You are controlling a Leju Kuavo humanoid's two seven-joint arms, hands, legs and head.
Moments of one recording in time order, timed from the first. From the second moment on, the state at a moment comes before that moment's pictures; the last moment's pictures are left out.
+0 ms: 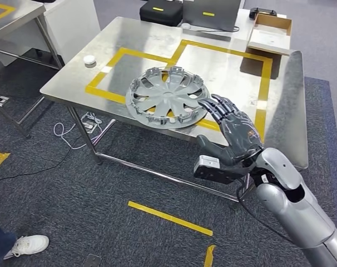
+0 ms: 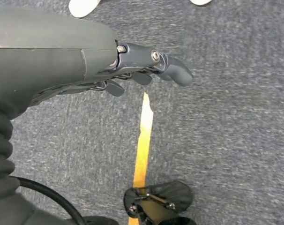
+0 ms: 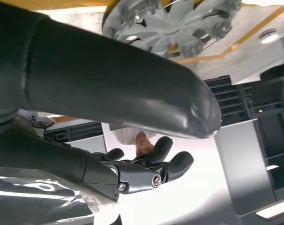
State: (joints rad) left arm -0.08 -0.17 1.02 -0.24 -1.33 0.18 -0.41; right arm -0.48 -0.38 0.49 -1.65 0.75 -0.05 0.01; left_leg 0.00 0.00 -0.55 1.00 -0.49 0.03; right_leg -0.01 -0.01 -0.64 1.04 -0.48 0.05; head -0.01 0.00
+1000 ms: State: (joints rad) left arm -0.08 -0.17 1.02 -0.24 -1.32 0.18 -0.42; right arm -0.46 -0.37 0.45 -1.66 0.72 -0.06 0.00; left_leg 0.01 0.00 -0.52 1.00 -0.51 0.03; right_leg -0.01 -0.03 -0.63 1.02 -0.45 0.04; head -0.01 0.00
